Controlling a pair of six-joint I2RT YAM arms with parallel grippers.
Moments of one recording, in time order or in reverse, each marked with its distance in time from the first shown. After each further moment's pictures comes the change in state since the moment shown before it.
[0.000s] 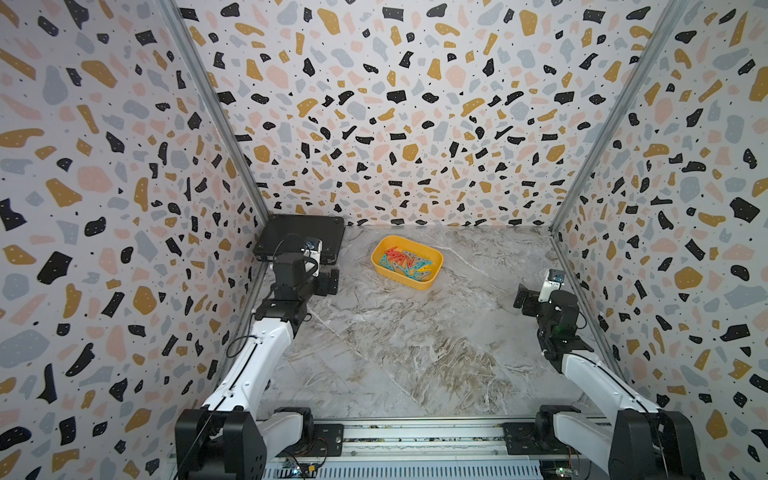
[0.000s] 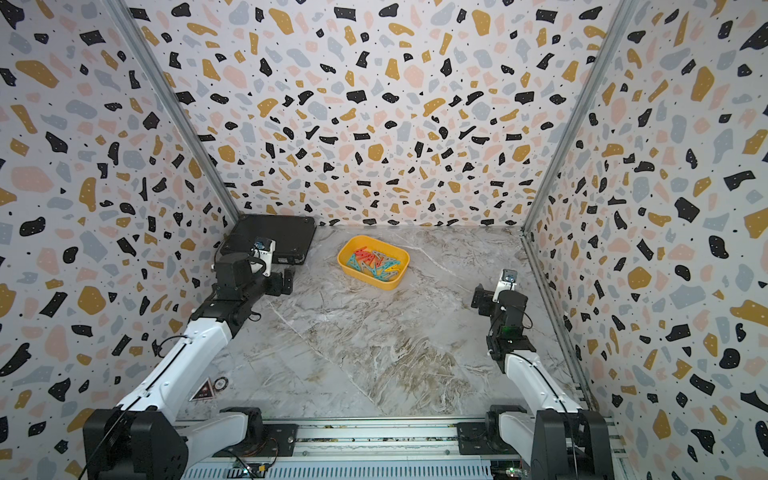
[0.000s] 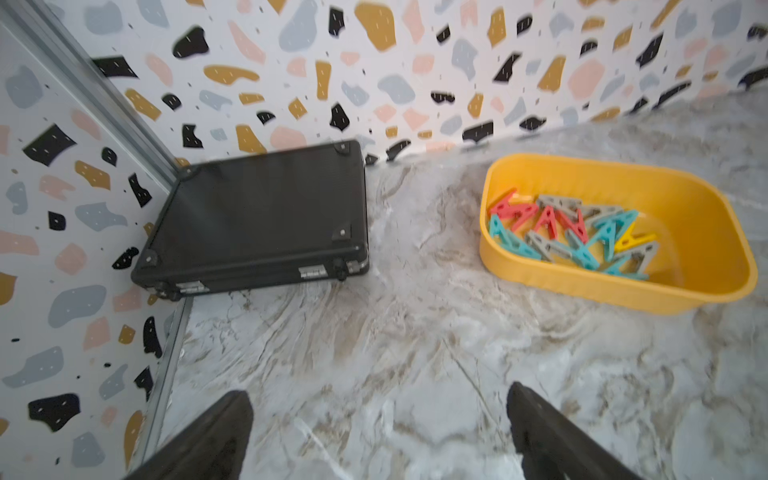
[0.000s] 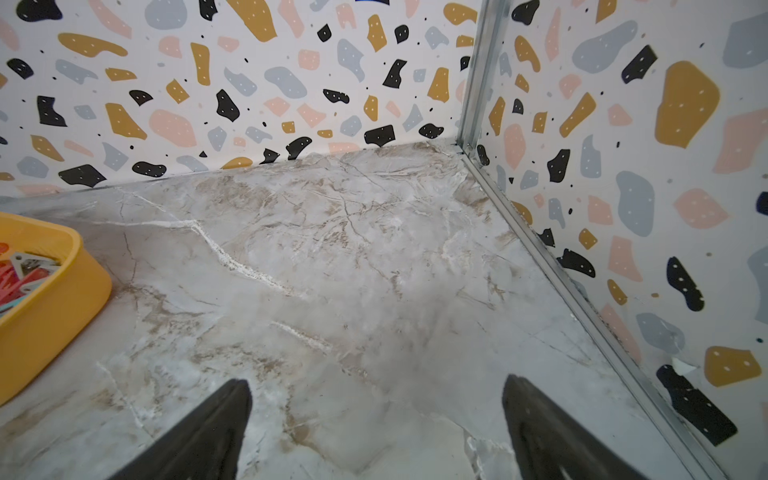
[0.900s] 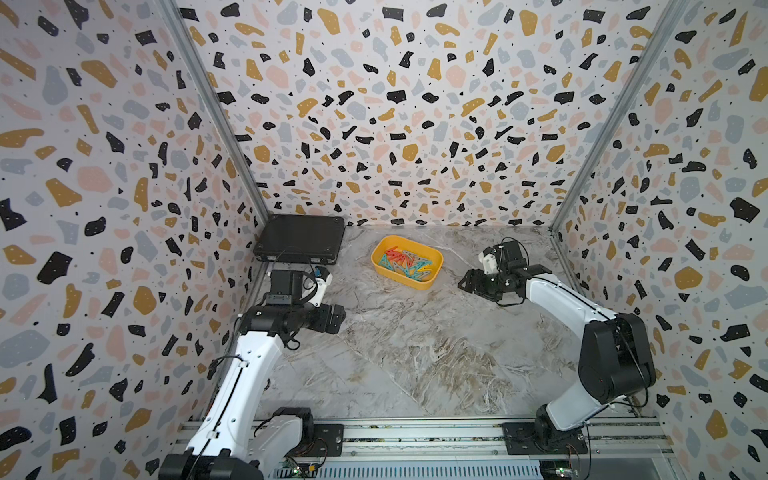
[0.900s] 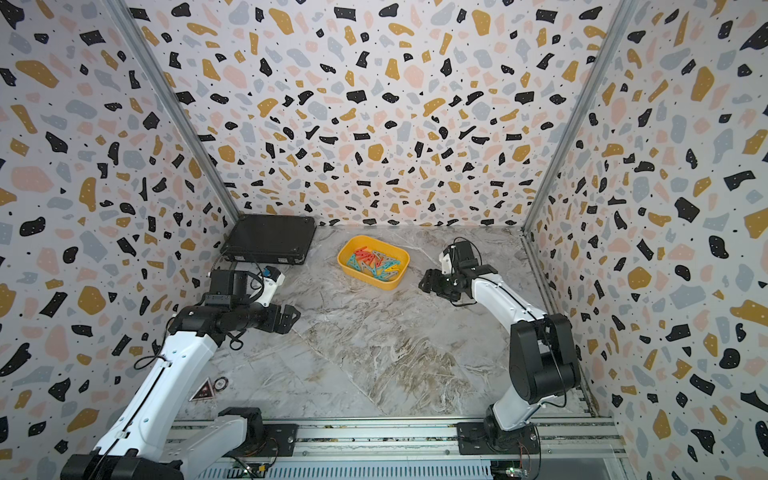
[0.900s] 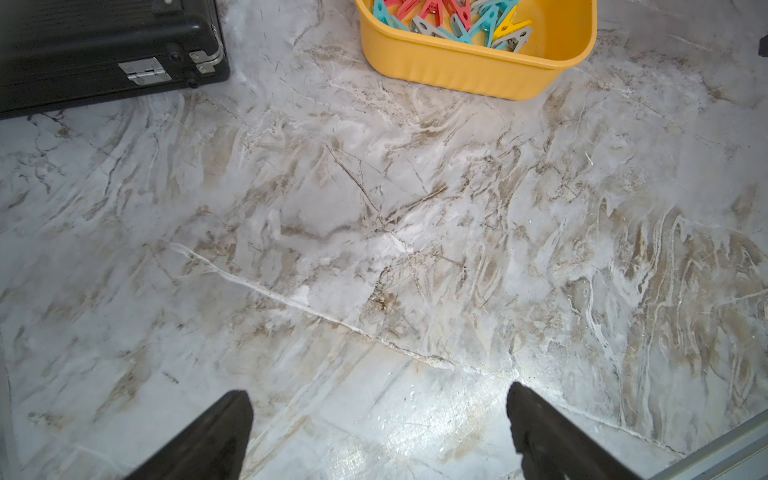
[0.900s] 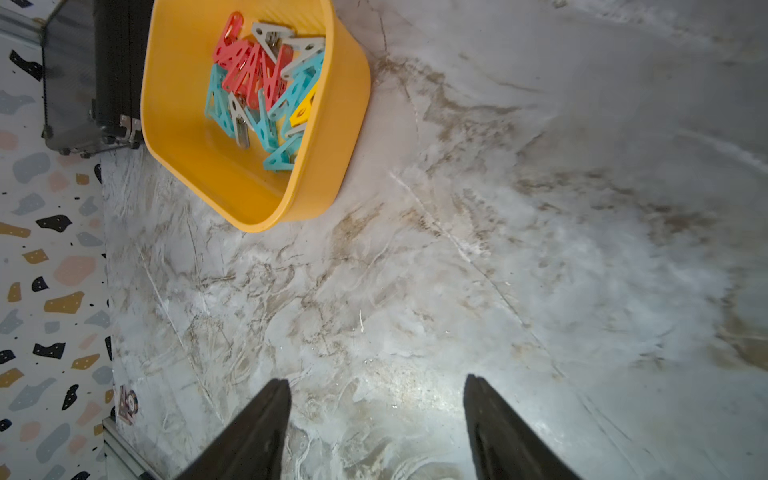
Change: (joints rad) left arm 0.000 -0.146 0.035 -0.563 0.228 0.009; right arm 0.262 0.550 0.671 -0.729 -0.507 0.350
